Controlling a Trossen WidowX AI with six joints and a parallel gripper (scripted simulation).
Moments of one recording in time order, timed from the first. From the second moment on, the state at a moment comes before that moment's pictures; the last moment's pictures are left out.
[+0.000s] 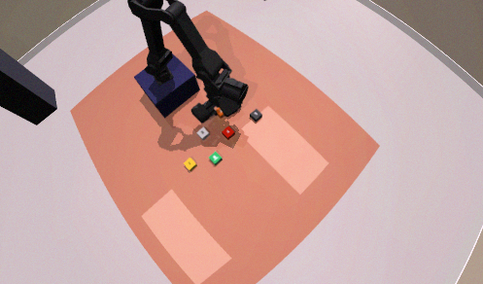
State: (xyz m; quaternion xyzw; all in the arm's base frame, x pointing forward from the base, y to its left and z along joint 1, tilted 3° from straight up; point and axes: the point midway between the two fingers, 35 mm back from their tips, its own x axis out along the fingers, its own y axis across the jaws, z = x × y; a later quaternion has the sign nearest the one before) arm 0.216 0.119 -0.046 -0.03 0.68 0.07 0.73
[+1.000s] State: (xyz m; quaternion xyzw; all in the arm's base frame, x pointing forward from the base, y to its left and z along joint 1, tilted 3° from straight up) arm 0.215 0.220 0.069 -0.03 0.67 0.09 0.74
